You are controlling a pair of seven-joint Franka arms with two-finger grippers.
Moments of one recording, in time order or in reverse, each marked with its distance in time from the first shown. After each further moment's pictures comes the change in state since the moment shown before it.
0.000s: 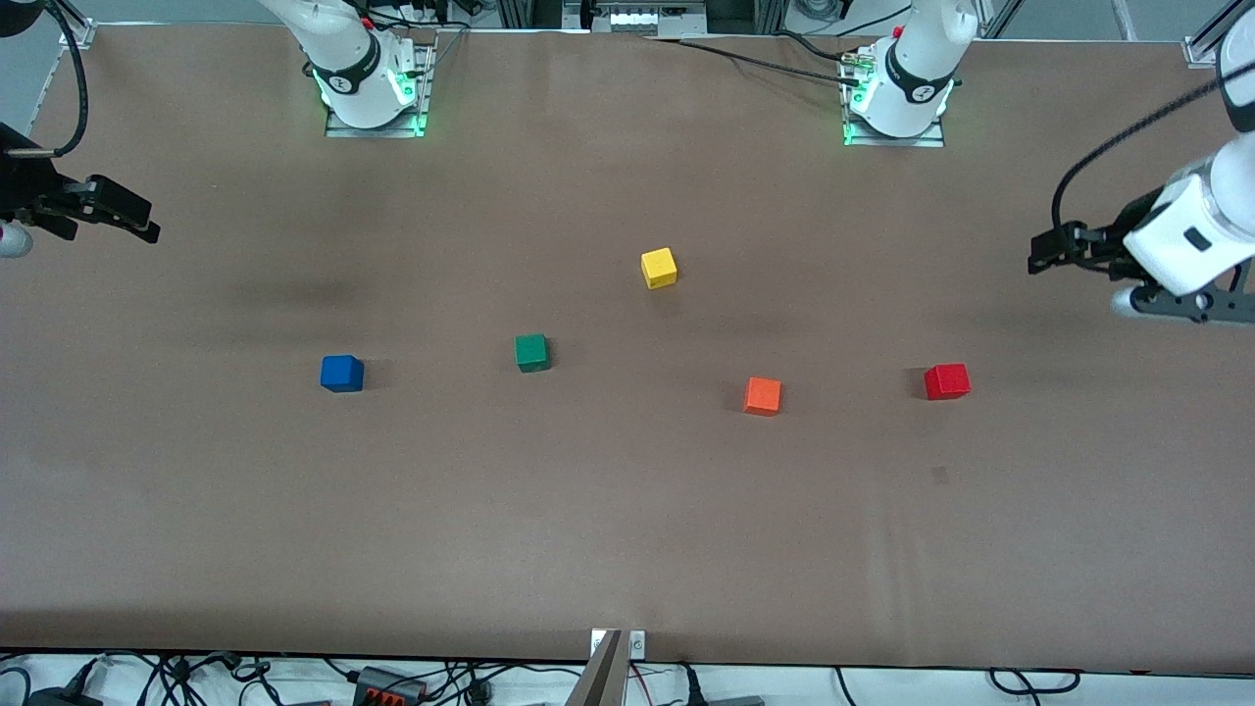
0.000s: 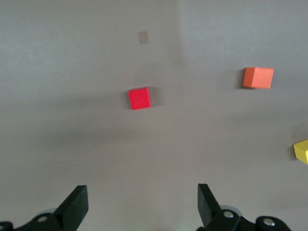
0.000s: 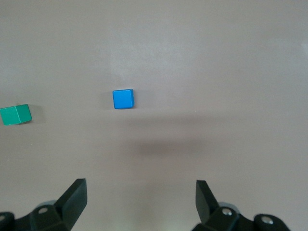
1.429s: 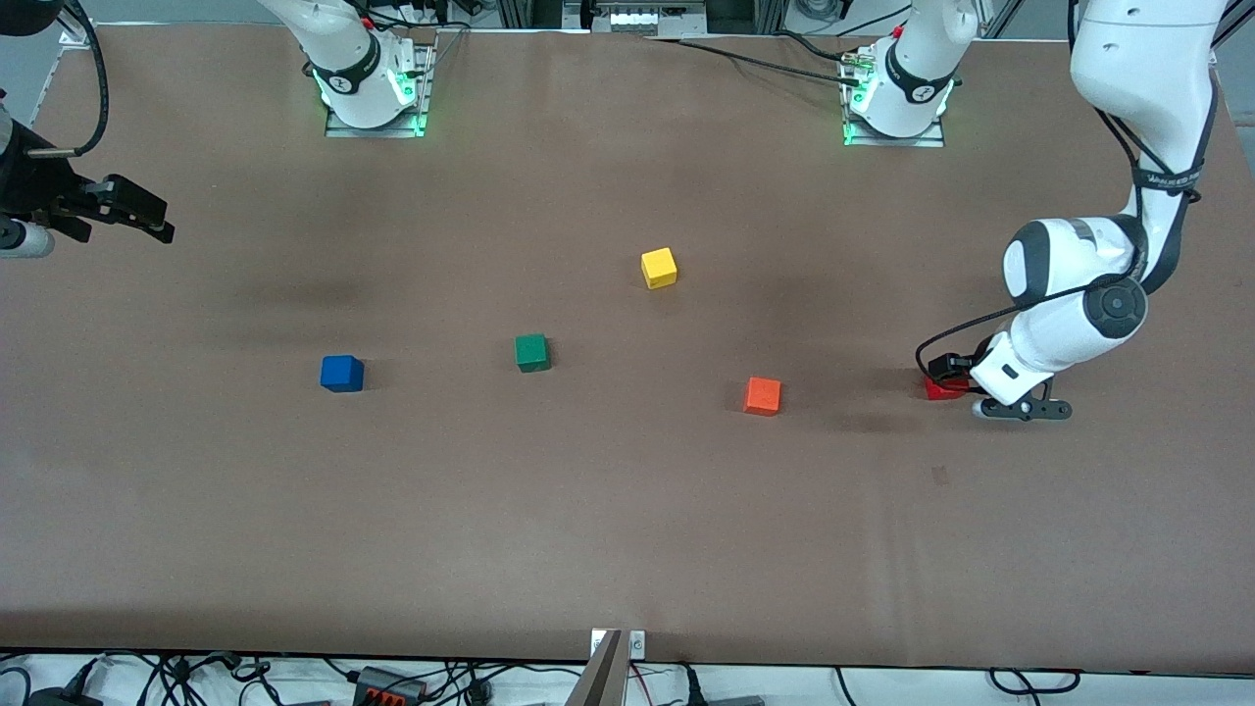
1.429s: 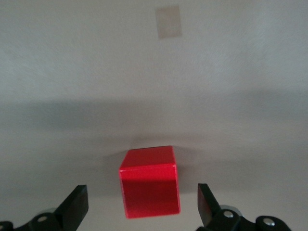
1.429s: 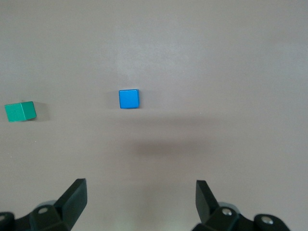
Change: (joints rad) left arm 0.032 0.275 0.007 -0.543 0.000 0.938 -0.001; right arm 0.019 0.000 0.009 0.001 0.000 0.001 0.001
